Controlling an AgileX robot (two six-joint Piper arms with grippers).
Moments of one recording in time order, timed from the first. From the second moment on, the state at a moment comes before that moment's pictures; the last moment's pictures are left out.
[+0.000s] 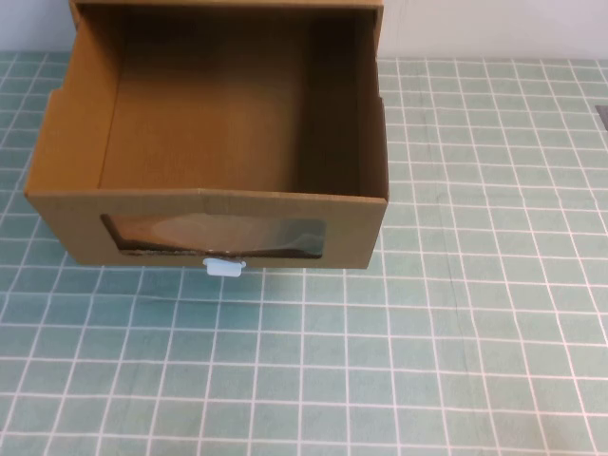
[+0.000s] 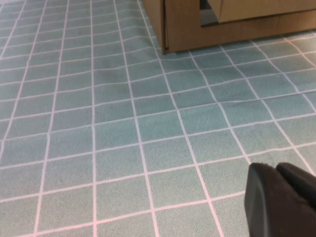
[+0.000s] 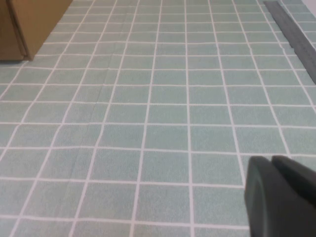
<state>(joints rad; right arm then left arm) 0.01 -0.01 0.03 0.14 0.35 -0.15 -0.18 -0.01 0.03 -0.08 0.39 0.17</state>
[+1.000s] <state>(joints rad) 0.01 -0.01 0.03 0.18 0.35 -0.15 -0.18 -0.01 0.03 -0.08 0.39 0.17</state>
